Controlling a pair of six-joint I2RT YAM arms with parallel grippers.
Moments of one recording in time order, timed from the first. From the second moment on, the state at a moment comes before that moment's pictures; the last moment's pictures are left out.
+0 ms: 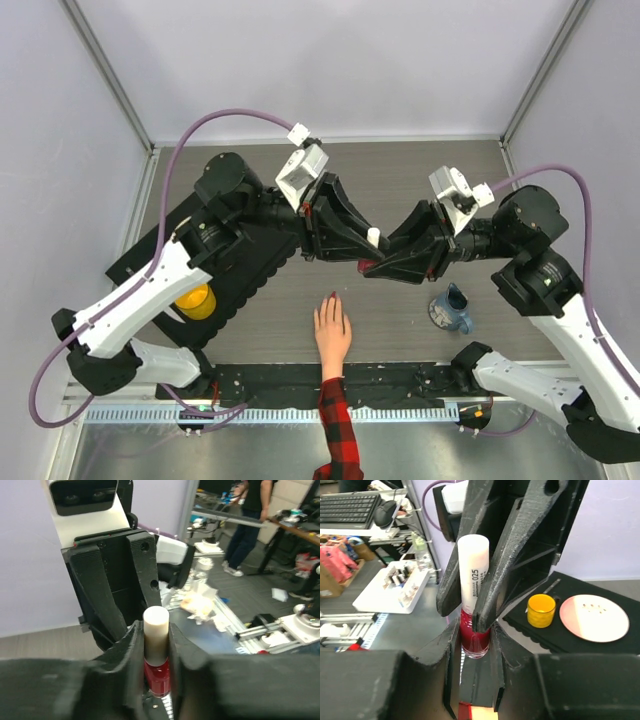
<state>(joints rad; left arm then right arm) -0.95 1.31 1.56 0.11 0.98 -0.44 0.64 0.88 1.29 -0.20 -0.98 0.27</state>
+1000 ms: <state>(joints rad) -0.98 1.25 1.55 -0.21 0.11 -0.25 0.63 1.00 1.45 -0.51 -0.47 0.09</state>
